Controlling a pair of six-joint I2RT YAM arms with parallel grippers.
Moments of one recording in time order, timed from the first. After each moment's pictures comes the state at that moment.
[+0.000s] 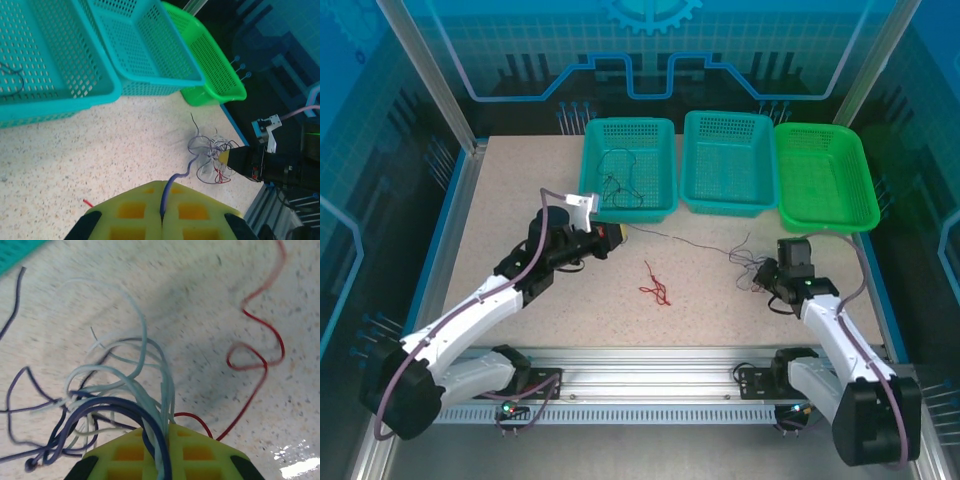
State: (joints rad) left arm -0.50 1.09 0.73 0.01 0.33 -0.58; right arm 0.06 0.97 0.48 -0.52 0.06 0.64
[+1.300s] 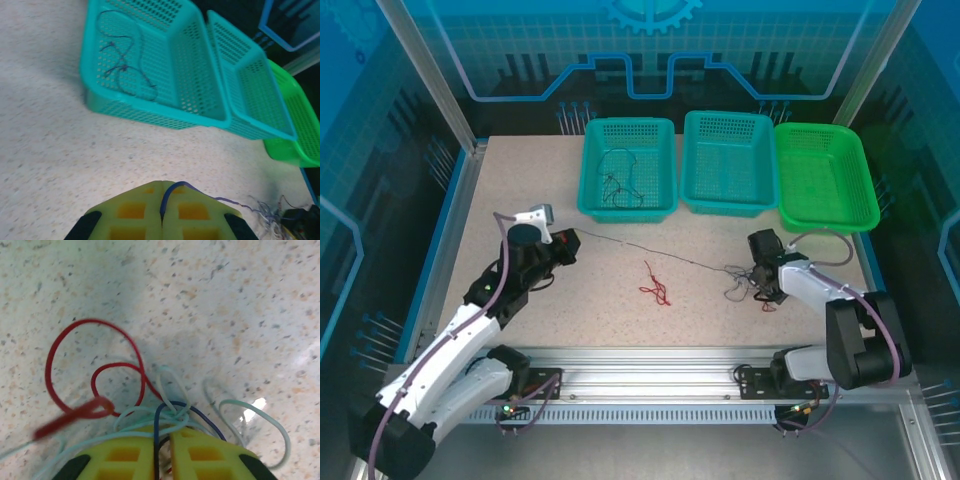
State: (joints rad) left arm -0.37 0.81 0.62 -0.27 0.00 -0.68; right arm 0.16 1.33 0.58 -0.56 0.35 0.99
